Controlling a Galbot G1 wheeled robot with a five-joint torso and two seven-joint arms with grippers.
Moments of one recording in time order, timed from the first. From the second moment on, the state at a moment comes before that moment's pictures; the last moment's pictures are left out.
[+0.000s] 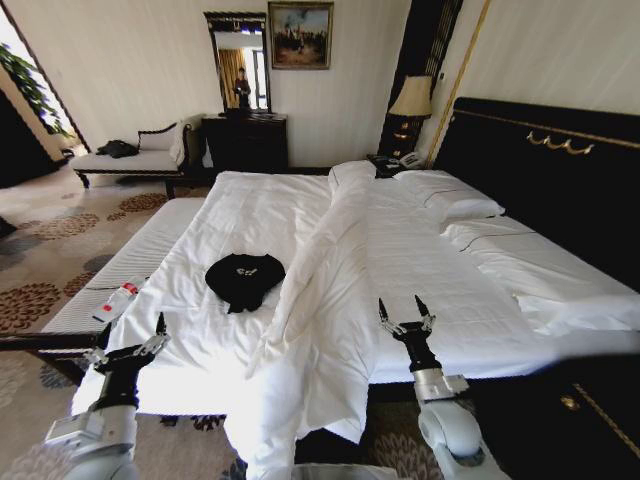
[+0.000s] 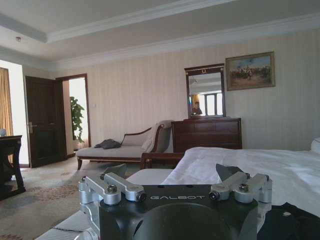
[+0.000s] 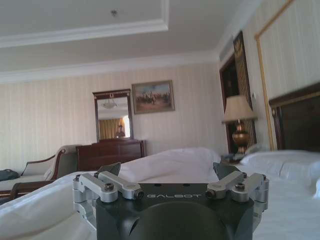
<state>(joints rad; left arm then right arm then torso) 1.90 -1.36 -0.93 -2.37 -0.36 -0.06 -0.21 -1.58 1.25 0.47 2.20 0.35 0.10 0.18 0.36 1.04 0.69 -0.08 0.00</state>
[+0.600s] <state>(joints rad) 1.90 -1.33 -1.08 -2.30 -0.40 -0.05 -0.21 -1.38 1.10 0.17 2.37 0.81 -0.35 0.50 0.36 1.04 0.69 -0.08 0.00</state>
